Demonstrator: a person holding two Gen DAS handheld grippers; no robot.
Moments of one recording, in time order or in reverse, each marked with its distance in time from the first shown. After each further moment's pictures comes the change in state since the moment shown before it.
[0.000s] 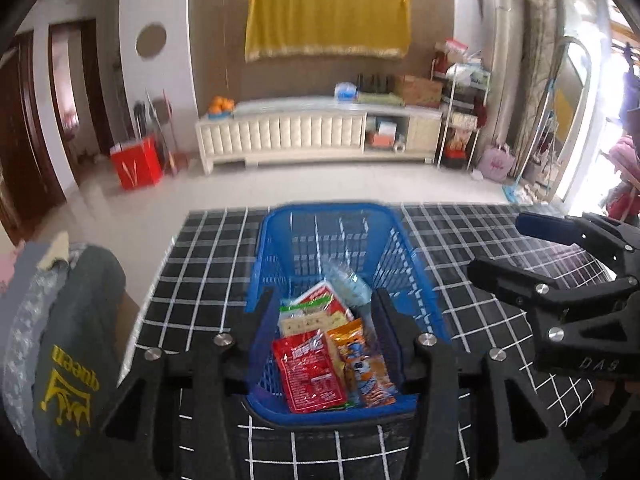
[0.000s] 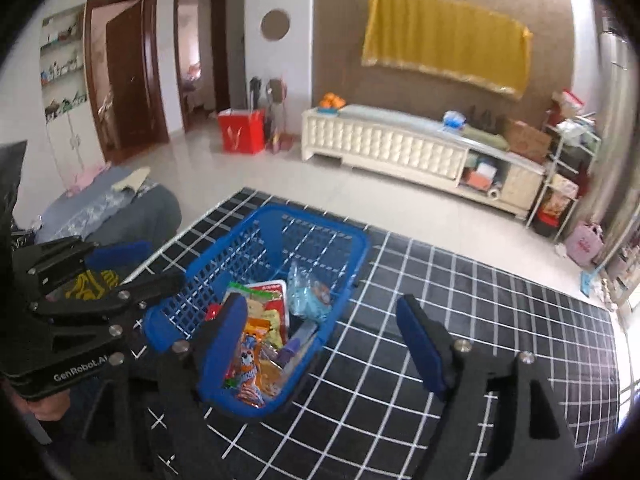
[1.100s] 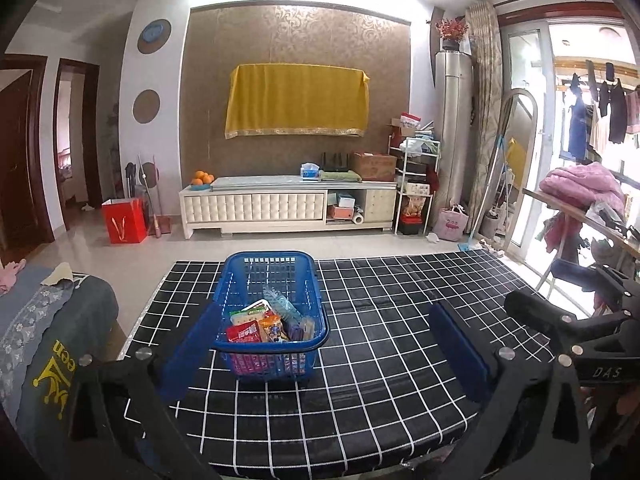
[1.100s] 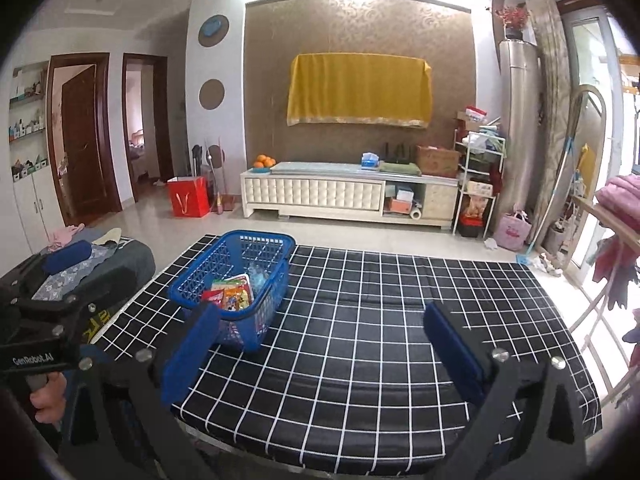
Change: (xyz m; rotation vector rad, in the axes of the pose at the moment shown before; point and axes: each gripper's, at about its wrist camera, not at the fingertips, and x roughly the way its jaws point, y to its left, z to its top) left arm -0.163 -0.056 -0.065 0.010 -0.272 -0.101; right arm -0.189 0.005 -0.097 0.151 -0.211 -0.210
